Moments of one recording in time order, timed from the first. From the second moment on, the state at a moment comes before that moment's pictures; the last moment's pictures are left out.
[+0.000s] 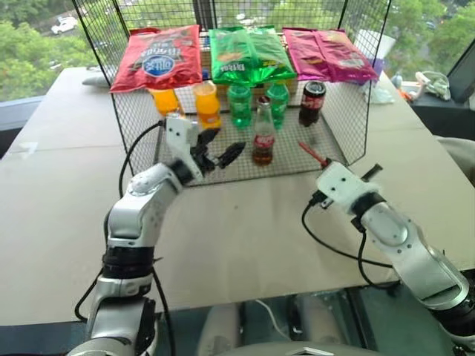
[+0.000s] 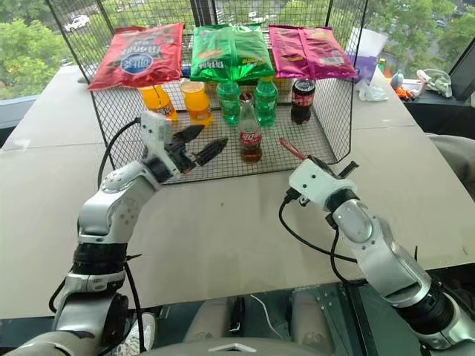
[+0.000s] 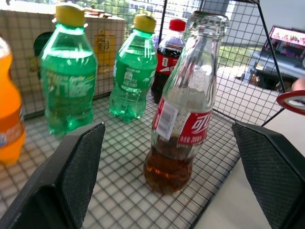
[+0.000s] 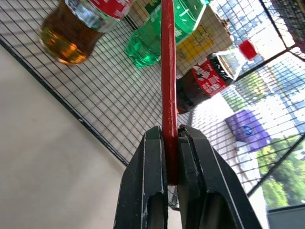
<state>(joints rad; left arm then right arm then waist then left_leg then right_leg) -0.51 0.42 0.06 -0.03 -0.47 0.44 -0.59 -0.26 -0.65 0.41 -0.61 -0.20 0.65 0.11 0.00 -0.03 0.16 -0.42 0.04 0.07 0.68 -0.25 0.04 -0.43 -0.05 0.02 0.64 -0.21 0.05</state>
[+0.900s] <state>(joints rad) -0.85 0.22 -0.06 0.56 -0.22 0.19 -0.64 -0.19 -0.50 0.34 -0.62 -0.37 0.67 0.20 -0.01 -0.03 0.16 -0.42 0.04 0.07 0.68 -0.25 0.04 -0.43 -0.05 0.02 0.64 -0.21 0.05</state>
